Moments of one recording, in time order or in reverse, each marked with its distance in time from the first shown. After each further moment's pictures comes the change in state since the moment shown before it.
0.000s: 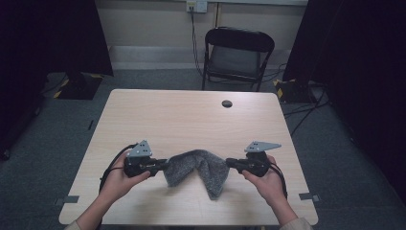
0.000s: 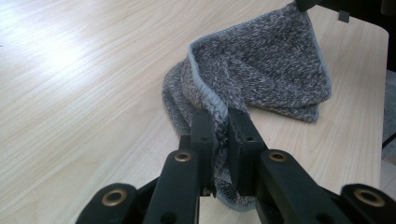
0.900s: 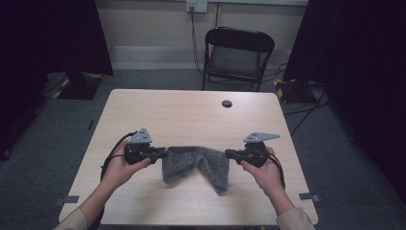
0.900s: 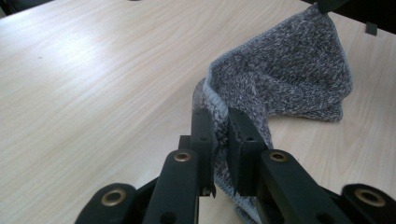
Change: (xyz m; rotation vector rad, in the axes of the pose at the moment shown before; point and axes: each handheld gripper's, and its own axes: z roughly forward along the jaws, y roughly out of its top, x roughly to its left) left arm 0.024 0.023 0.001 0.007 0.051 -0.016; right arm -0.009 0.023 0.005 -0.012 -0.017 0.003
